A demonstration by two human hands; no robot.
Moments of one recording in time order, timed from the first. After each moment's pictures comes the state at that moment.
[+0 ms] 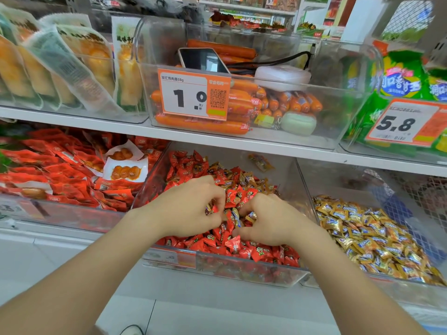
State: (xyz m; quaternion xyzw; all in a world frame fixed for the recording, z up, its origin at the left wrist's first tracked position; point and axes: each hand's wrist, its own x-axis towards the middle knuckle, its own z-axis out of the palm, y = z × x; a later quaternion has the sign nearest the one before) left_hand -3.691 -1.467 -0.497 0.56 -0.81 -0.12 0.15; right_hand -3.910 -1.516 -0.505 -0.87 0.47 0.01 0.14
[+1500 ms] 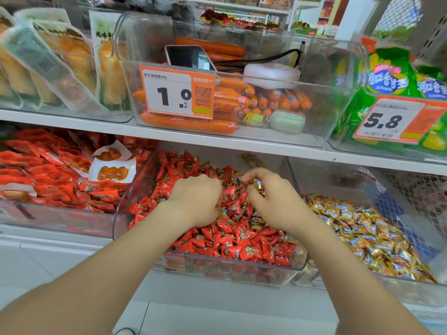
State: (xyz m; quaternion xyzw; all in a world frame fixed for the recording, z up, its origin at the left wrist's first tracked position) left_hand -3.736 -1.502 -0.504 0.66 -0.75 0.02 0.03; right_hand -3.932 -1.530 -0.500 -0.80 0.50 -0.24 0.23
